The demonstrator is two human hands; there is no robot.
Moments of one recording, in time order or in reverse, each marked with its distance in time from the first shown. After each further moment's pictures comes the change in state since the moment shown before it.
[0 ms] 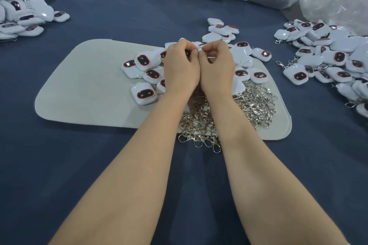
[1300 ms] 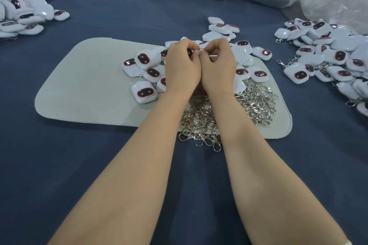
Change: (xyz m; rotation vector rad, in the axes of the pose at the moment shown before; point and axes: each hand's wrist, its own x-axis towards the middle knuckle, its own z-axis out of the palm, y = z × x) left_hand 0.000 0.002 0.000 0.035 -0.044 -0.014; right_hand -0.001 -0.002 -0.003 0.030 -0.024 -0.002
